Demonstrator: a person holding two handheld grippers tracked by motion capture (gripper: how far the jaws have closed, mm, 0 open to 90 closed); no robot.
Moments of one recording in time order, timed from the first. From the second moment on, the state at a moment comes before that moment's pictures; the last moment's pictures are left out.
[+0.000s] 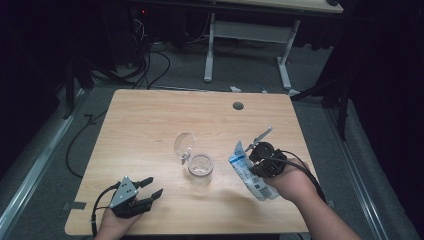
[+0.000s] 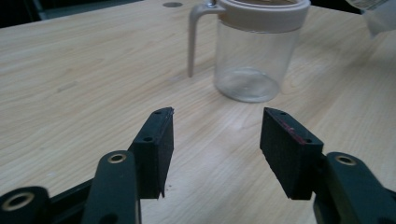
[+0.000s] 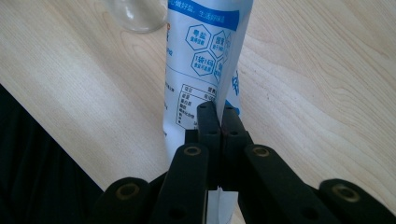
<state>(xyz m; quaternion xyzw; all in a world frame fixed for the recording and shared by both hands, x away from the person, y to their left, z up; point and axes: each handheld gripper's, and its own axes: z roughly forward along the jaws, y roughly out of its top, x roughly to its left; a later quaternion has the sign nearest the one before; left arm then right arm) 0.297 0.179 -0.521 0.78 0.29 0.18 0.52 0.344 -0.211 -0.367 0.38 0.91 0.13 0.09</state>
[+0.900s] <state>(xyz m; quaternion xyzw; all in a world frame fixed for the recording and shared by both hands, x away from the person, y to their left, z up) 0.295 0.049 -0.515 0.81 0.21 0.08 0.54 0.345 -0.201 -0.372 0.37 0.91 0.14 0.09</state>
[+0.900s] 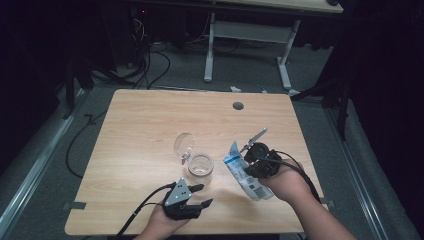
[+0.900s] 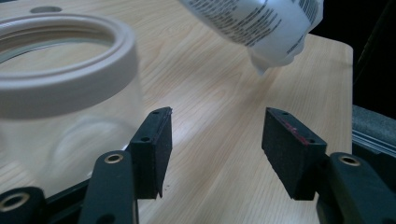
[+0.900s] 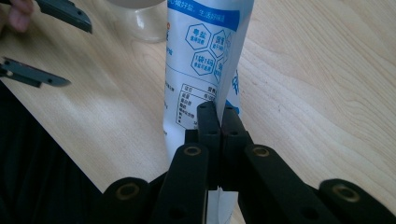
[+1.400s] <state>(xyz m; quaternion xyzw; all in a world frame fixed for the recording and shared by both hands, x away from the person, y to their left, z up) 0.294 0.028 -0.519 0.82 0.19 0.08 0.54 0.342 -0.190 -0.362 0.38 0.91 0.13 0.09</state>
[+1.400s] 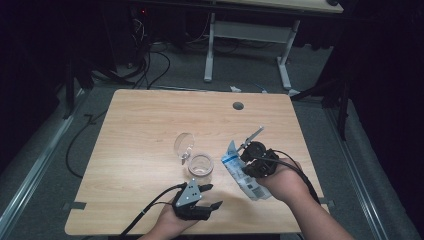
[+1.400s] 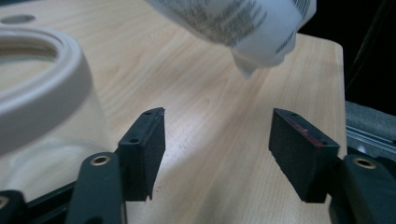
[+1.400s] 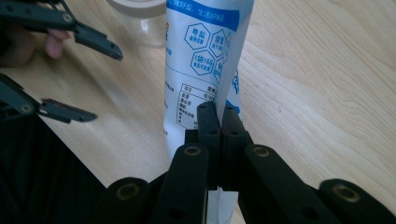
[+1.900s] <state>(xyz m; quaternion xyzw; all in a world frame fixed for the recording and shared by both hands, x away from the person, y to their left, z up) 0.284 0.011 -0.521 0.82 0.17 0.08 0.54 0.336 -0.170 -0.357 0.37 0.91 0.13 0.09</state>
